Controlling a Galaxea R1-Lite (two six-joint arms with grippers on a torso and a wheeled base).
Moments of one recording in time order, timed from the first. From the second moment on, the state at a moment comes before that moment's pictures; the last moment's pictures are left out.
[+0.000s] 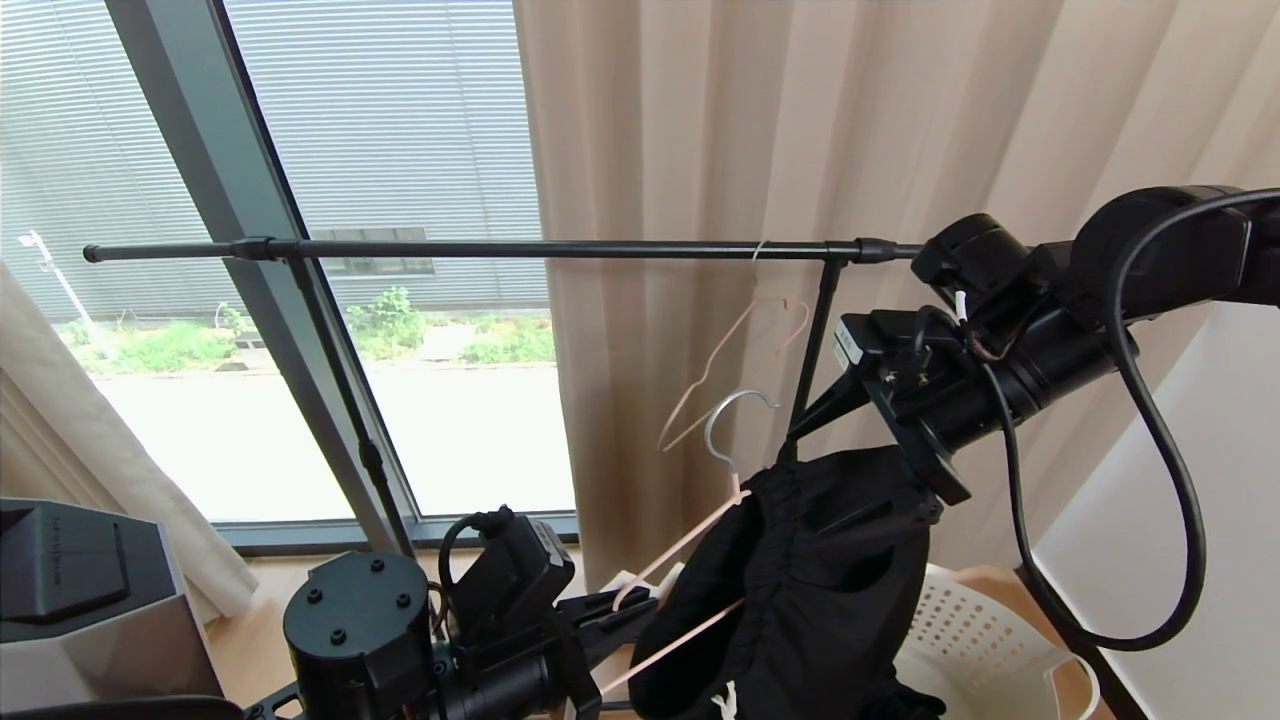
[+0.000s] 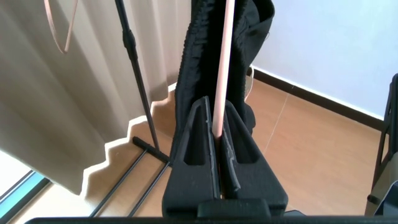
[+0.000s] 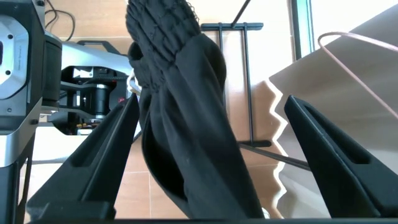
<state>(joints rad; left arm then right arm) -0.74 1.98 -0.23 -1.57 -0.25 0.07 0.33 1.96 -1.68 0.90 0.66 -1.07</state>
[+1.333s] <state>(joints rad) -0.76 1.94 -0.22 -1.57 -0.28 0.09 0.35 1.98 -1.68 0.91 0.68 -1.07</state>
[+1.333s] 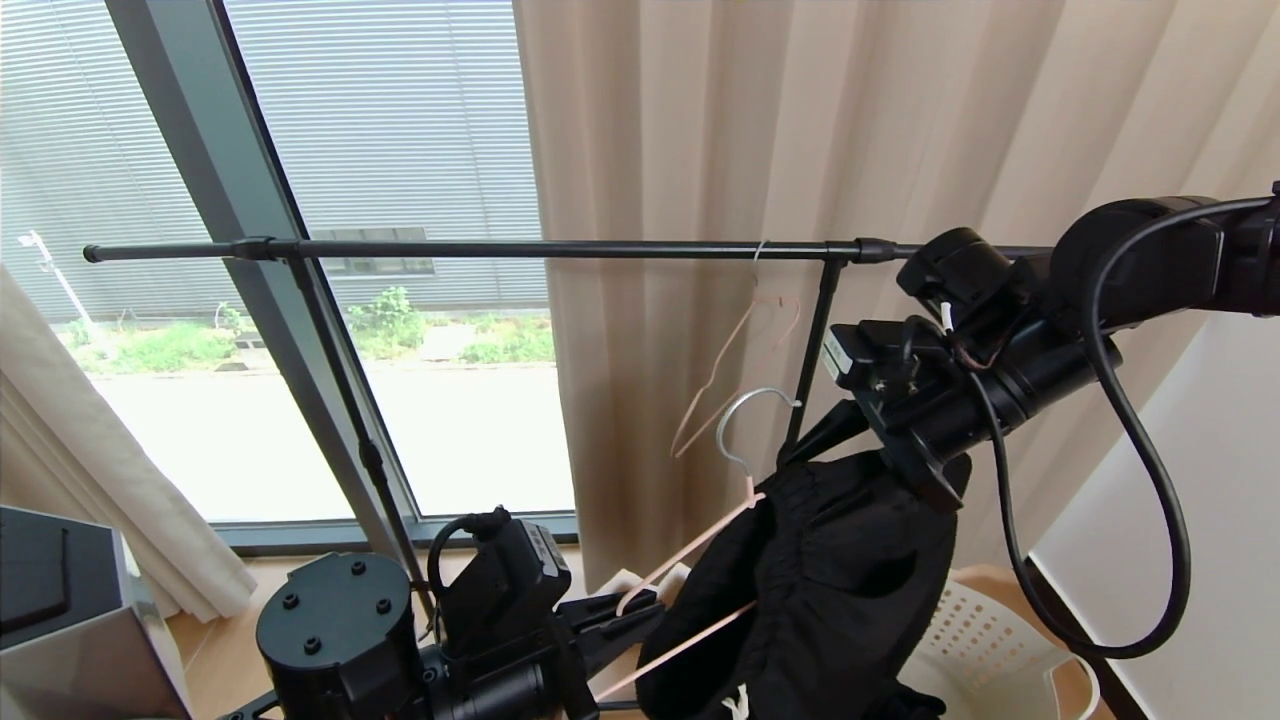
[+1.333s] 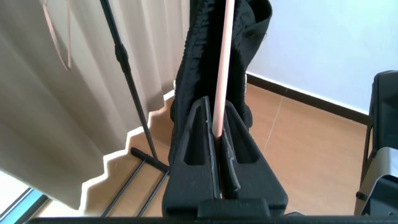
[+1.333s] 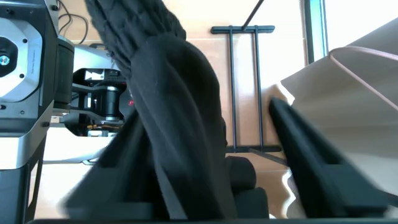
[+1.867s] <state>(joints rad) -0.75 1.94 -0.22 -1.57 -0.28 0.09 0.34 1.95 -1.63 0.91 0.70 -1.07</state>
